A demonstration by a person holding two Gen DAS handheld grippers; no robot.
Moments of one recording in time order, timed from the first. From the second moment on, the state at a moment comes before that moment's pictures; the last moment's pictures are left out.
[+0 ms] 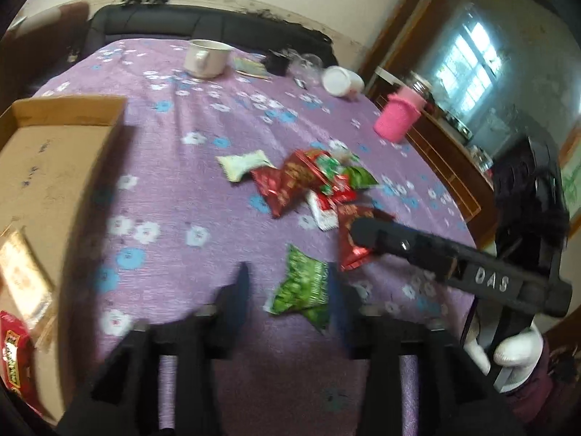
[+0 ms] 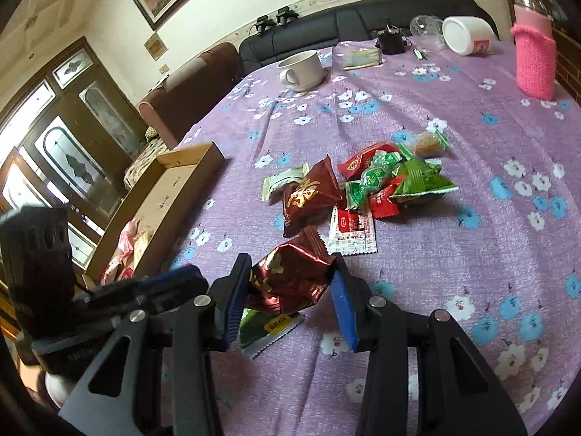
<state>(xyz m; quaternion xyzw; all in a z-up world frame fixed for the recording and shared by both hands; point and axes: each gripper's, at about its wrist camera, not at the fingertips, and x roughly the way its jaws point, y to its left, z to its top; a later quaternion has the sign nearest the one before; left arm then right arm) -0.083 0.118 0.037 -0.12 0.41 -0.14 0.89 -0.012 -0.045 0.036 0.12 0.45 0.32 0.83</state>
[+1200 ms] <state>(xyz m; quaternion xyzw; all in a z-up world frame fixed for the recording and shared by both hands) -0.089 0.349 0.060 -0.24 0.39 0.06 0.89 -0.026 0.154 0.087 0.01 0.43 0.46 0.77</state>
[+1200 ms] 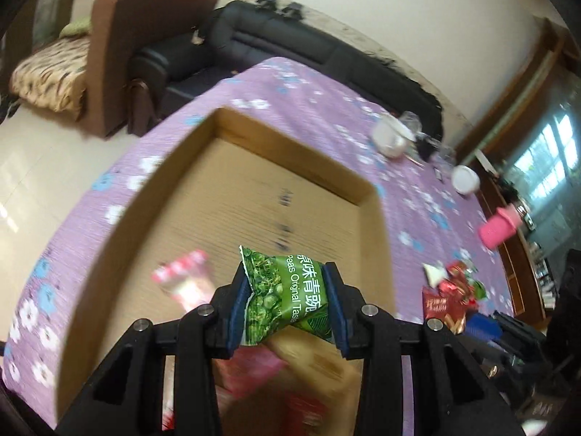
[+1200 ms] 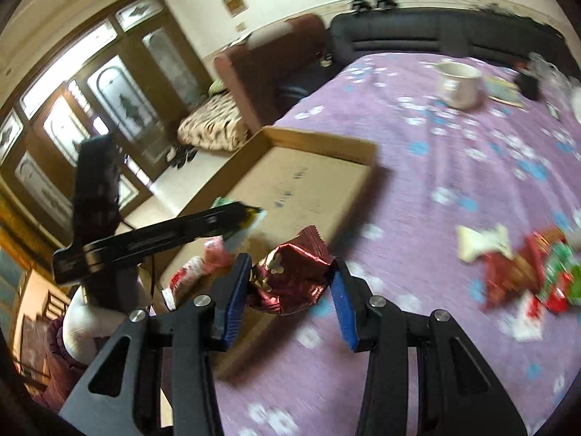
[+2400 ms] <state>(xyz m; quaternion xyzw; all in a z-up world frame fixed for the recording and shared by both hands) -0.113 0.213 0.063 -0.28 0.35 -0.12 0.89 0.059 0.003 0.041 0.07 0.45 0.27 0.84</state>
